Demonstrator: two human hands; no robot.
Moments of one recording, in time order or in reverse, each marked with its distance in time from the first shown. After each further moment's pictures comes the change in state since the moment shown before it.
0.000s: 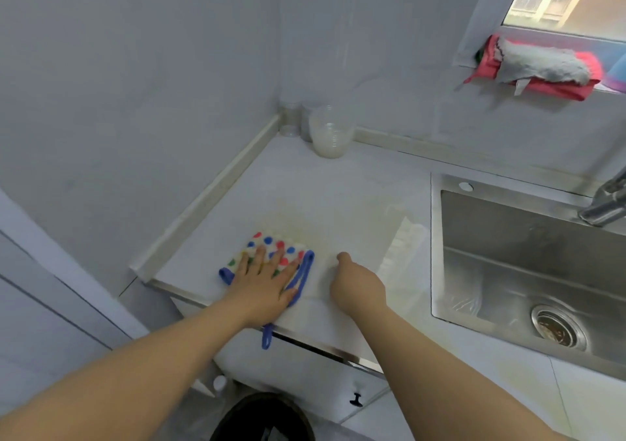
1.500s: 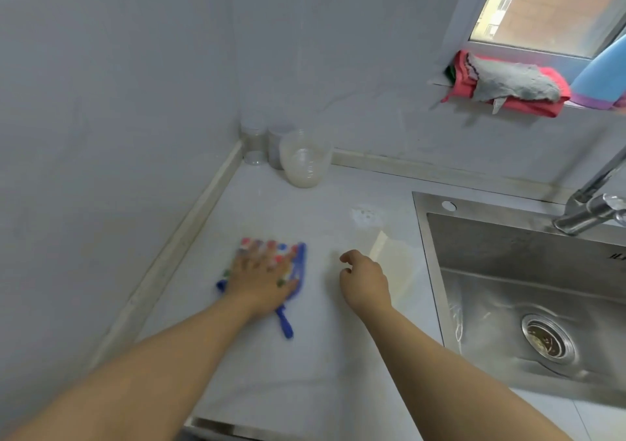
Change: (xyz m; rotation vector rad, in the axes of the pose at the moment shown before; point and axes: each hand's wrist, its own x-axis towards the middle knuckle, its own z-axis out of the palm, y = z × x) left_hand 0.123 -0.024 -0.053 0.033 0.096 0.041; right_hand 0.092 -0.002 -0.032 0.272 0.214 0.203
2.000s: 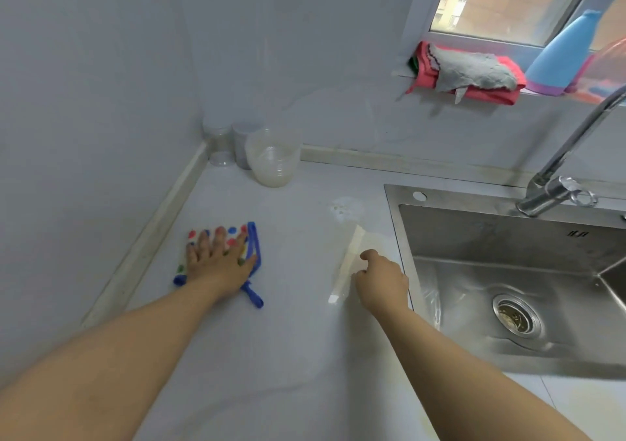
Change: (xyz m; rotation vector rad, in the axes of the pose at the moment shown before) left_hand 0.034 -0.010 -0.014 -0.129 -0.052 -0.225; right_hand 0.008 0.049 -0.024 -0.169 0.105 0.159
